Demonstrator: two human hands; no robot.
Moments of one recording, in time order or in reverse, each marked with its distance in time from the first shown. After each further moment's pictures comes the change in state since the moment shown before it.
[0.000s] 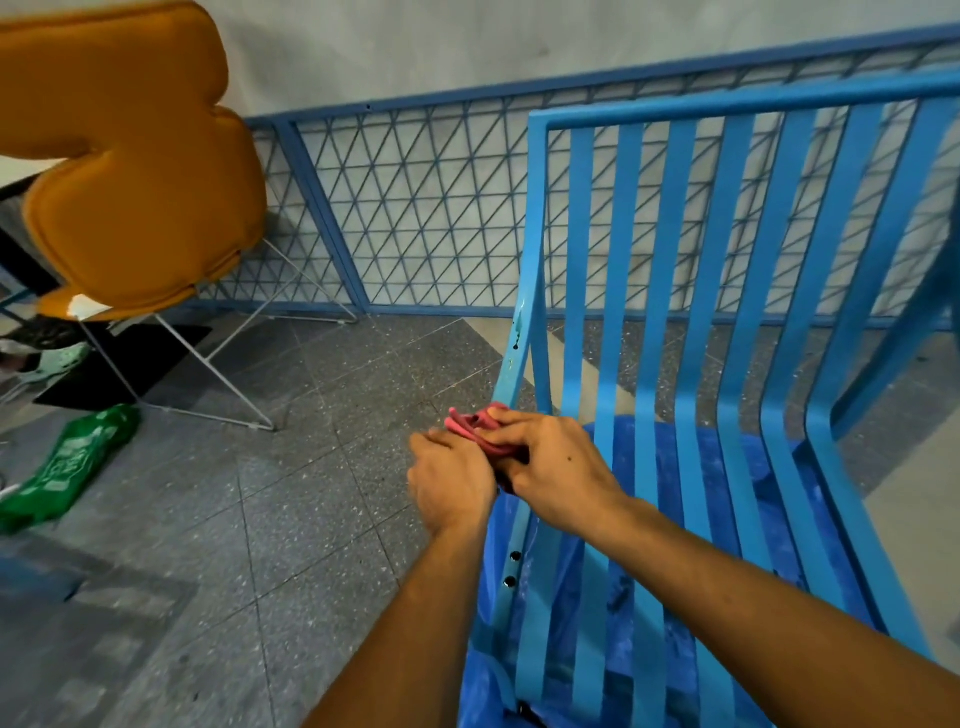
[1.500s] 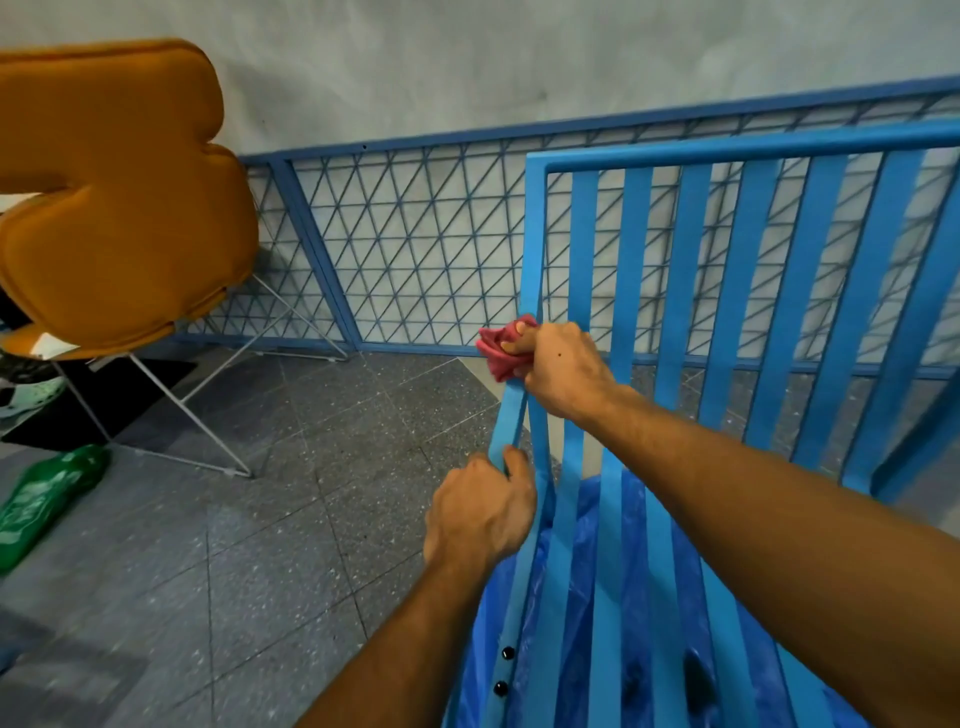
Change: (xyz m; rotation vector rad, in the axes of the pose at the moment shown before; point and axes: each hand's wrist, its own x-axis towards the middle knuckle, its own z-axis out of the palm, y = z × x) left_hand 0.042 0.035 0.057 0.447 -0.277 0.457; right_hand 0.177 0.051 -0.055 -0.301 0.122 0.116
